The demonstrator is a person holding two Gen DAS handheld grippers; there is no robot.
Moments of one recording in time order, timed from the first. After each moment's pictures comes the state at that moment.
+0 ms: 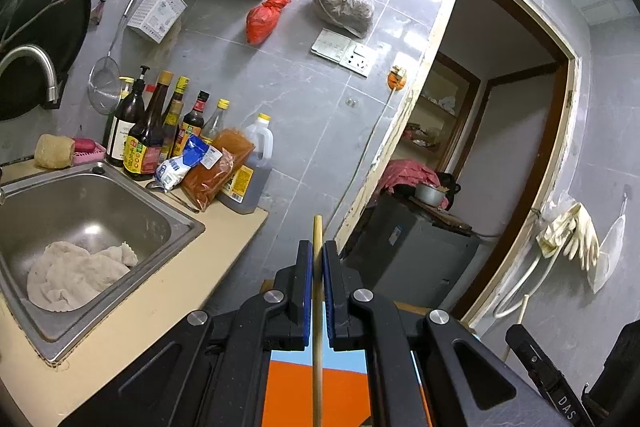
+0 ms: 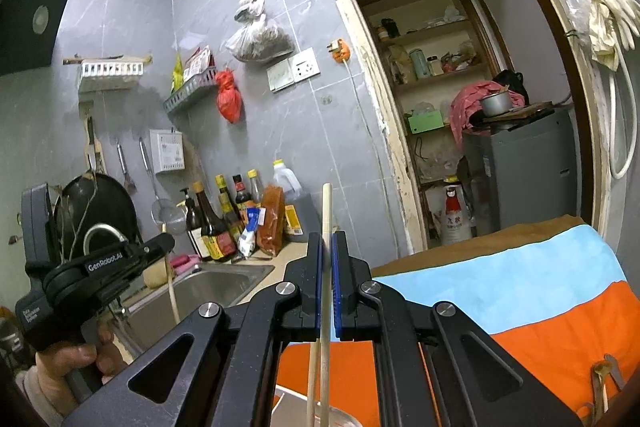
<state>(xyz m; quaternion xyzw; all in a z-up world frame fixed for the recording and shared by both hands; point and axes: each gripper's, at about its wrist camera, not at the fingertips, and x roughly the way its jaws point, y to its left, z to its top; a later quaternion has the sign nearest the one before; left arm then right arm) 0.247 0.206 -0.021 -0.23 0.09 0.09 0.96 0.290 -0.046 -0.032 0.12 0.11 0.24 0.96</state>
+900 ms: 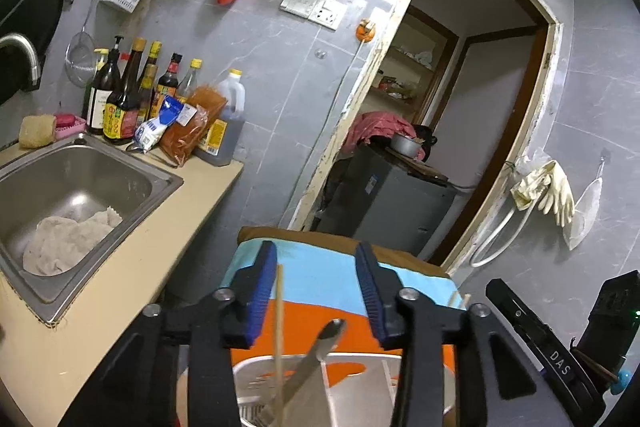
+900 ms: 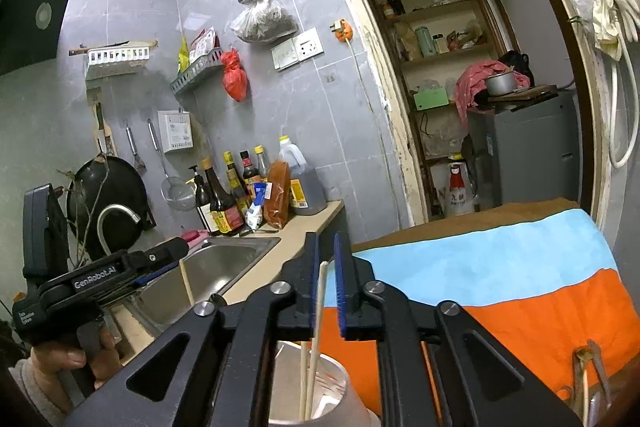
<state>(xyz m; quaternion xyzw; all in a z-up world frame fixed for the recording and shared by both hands) 0.222 0.174 -0.020 -0.22 0.16 0.03 0.96 0.274 -0.069 -0.029 0.12 0.15 0.26 0.95</state>
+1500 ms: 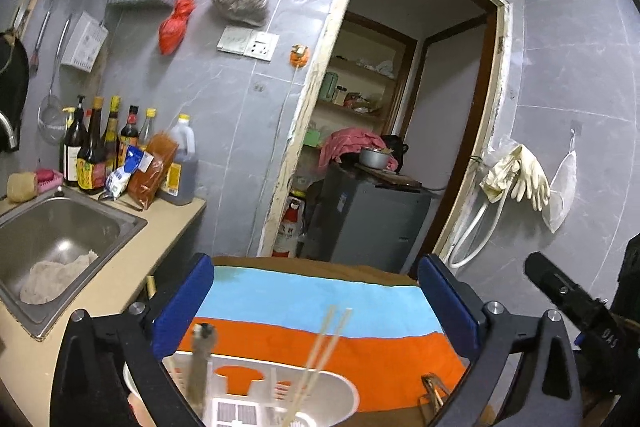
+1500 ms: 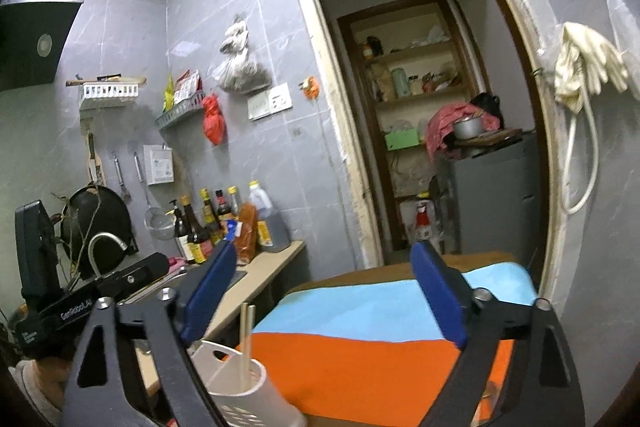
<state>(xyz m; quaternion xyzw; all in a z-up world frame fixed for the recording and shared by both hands) 0.208 0.070 0.026 -0.16 0.11 0.02 0.98 0.238 -0.171 0.034 0.10 0.10 0.21 0.97</state>
